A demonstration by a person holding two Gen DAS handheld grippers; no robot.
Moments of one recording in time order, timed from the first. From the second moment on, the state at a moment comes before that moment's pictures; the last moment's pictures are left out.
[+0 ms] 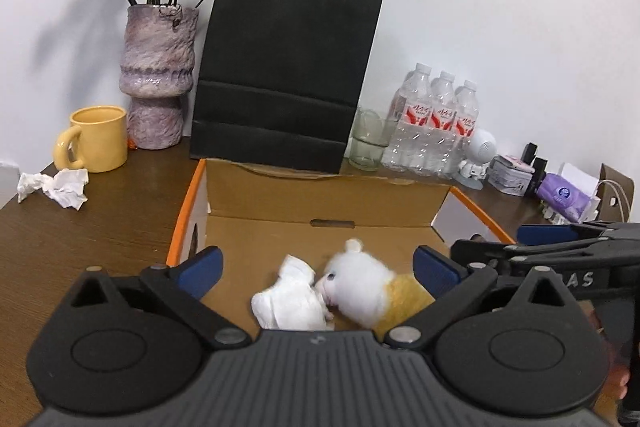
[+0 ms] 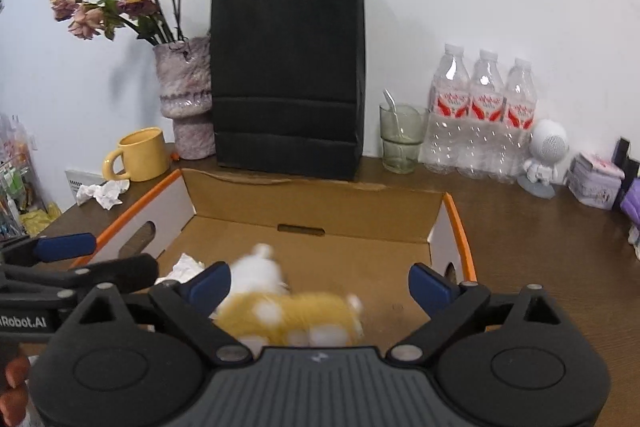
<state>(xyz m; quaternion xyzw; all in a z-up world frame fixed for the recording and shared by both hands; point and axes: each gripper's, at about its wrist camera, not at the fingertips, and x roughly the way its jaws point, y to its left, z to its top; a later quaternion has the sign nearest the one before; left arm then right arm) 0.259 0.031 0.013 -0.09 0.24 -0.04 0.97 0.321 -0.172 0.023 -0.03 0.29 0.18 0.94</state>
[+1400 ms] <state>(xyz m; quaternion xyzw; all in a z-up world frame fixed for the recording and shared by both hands) 0.127 -0.006 -0.032 0.03 0.31 -0.12 0.94 0.212 -0.230 -0.033 -0.03 0.27 0.19 0.94</state>
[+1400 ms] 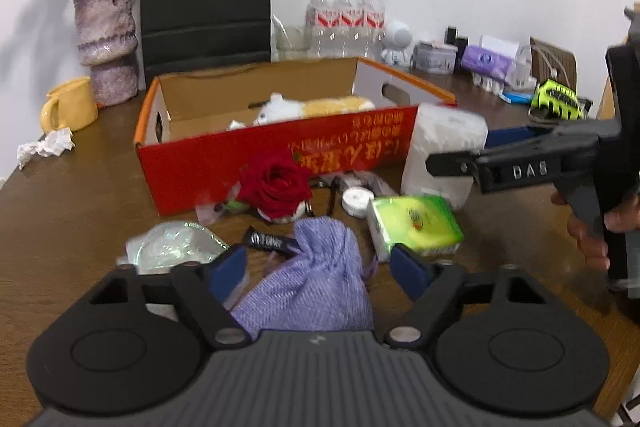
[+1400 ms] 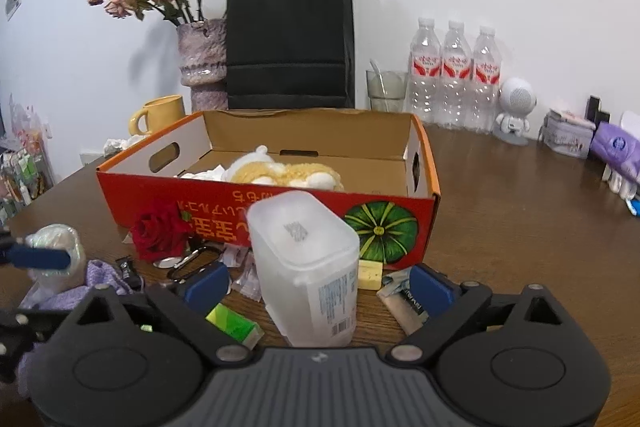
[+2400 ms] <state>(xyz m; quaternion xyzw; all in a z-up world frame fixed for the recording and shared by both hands) 0.127 0.012 -0.013 -0.04 0.26 -0.11 0.96 0.190 -0.238 -0.023 0.04 0.20 0.19 0.96</state>
